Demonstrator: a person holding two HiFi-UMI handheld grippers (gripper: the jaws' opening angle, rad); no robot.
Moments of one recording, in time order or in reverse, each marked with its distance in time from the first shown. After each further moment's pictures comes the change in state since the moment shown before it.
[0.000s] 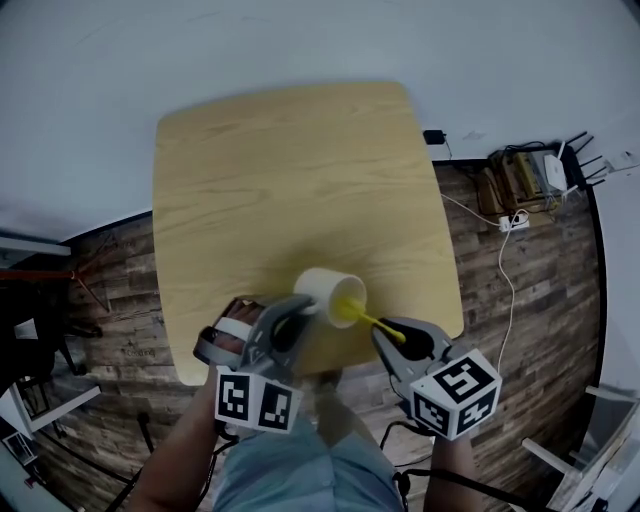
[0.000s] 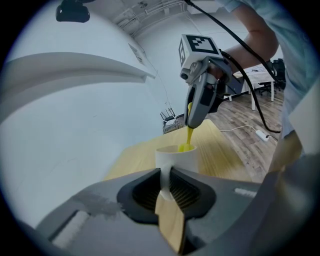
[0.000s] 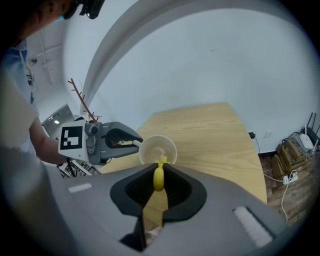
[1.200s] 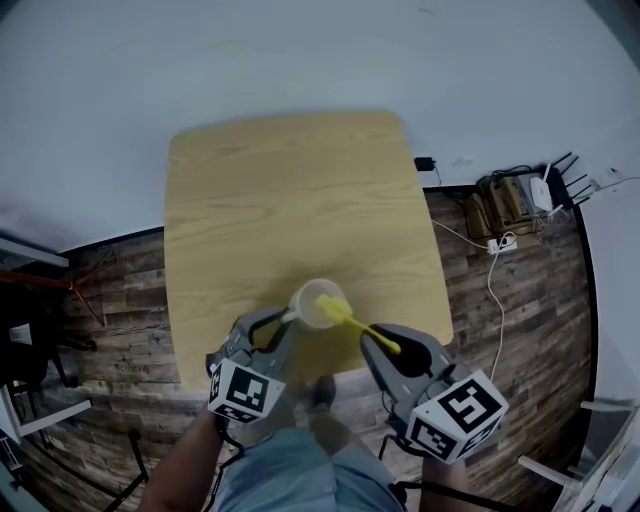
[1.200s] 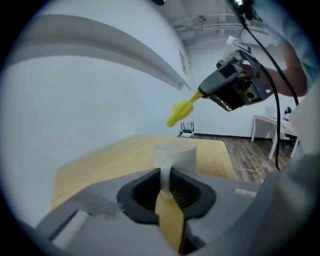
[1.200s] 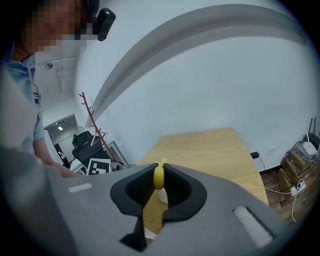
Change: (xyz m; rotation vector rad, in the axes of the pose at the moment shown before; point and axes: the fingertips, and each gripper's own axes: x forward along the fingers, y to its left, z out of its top) left arm -0.013 -0.012 -0.053 -0.485 -0.086 0.045; right arm -0.039 0.055 0.059 -0.039 -0.249 0.023
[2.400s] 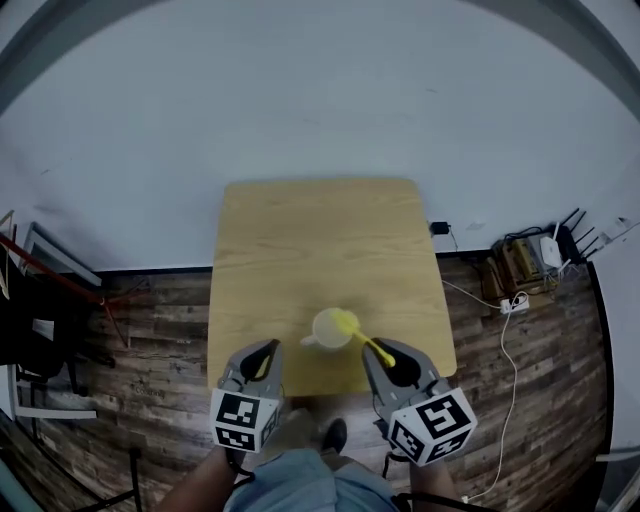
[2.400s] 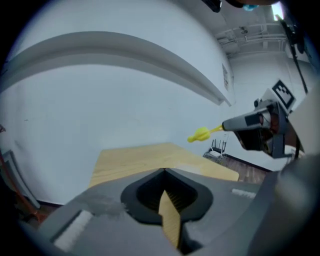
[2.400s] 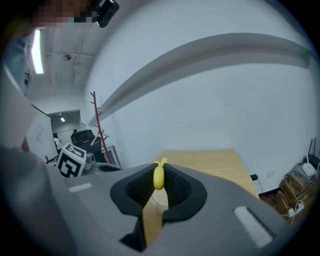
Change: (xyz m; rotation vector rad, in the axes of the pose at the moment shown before) left arm -0.103 0.025 0.032 -0.369 -0.073 0.323; right arm -0.014 0.032 0.015 -0.151 -0.169 -0.025
